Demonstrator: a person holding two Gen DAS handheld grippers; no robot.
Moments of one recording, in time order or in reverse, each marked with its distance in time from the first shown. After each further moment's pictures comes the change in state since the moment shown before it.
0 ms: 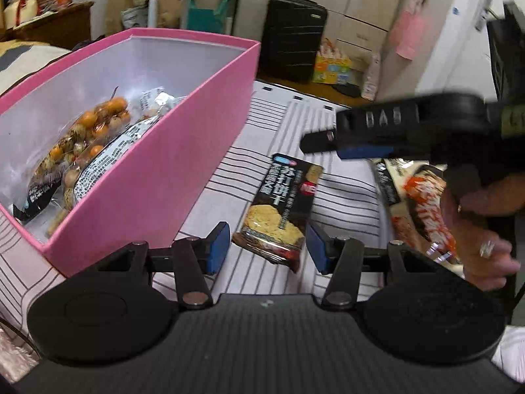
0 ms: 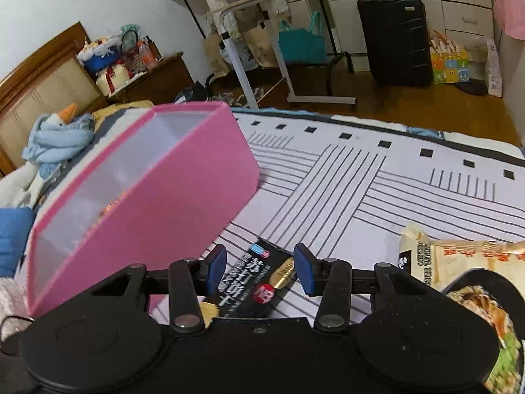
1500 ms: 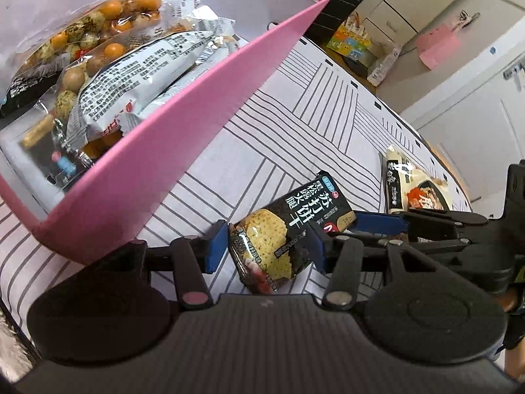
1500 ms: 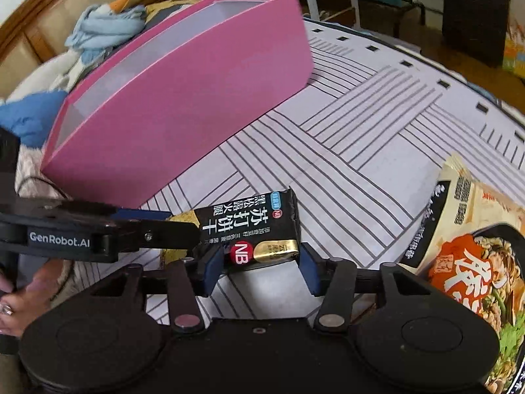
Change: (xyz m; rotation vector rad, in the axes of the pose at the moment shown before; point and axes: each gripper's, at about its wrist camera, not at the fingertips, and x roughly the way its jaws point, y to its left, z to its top) left arm 0.027 0.049 0.001 -0.318 0.226 -0.144; right arm -0.004 0.013 -0.025 -0.248 0.328 0.109
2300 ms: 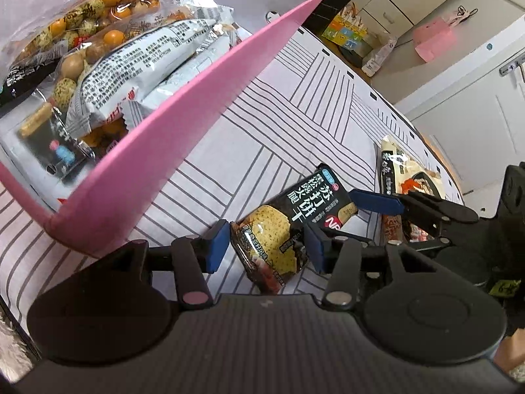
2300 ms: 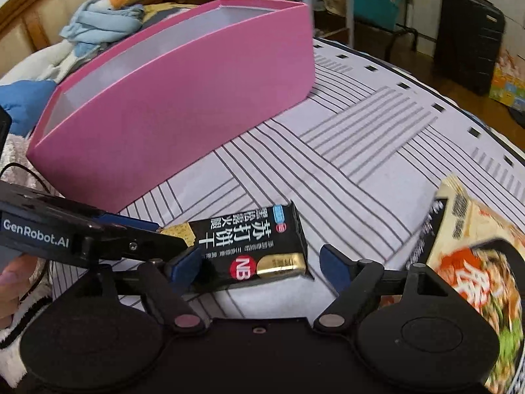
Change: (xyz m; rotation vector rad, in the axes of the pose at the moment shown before) left arm -0.001 0.008 0.002 -0.010 0.055 -0.036; right arm 0.004 0.012 -0.007 -0.037 -0.049 -0.098
